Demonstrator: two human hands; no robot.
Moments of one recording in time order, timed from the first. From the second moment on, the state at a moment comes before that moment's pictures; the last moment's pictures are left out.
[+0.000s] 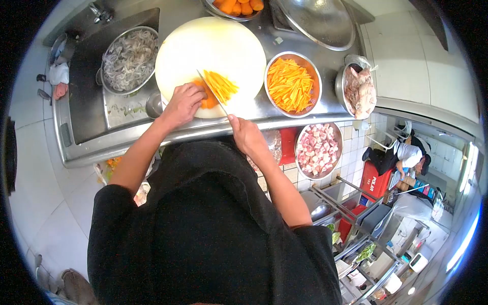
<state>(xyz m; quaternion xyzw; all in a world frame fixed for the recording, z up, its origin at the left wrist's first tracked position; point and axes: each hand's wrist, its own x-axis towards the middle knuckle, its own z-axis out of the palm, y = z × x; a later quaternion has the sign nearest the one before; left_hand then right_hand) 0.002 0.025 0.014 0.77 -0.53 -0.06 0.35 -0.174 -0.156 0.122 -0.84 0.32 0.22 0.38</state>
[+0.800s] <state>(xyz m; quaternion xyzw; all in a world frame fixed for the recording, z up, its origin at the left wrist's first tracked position) -0.002 0.028 0.009 0.78 -0.51 -0.08 0.35 -0.180 -0.152 0.137 -0.86 0.29 0.20 0.36</state>
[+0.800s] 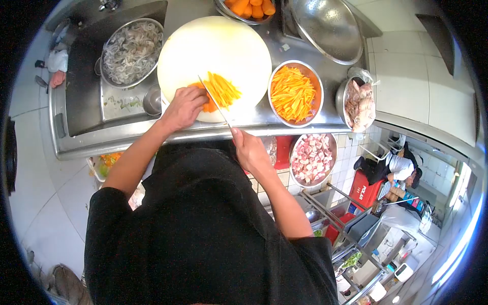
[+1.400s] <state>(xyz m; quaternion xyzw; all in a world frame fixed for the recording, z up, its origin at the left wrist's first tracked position) 0.011 0.034 0.015 0.76 -0.53 -0.07 0.36 -0.152 -0.152 0.108 -0.86 0.28 0.19 0.38</state>
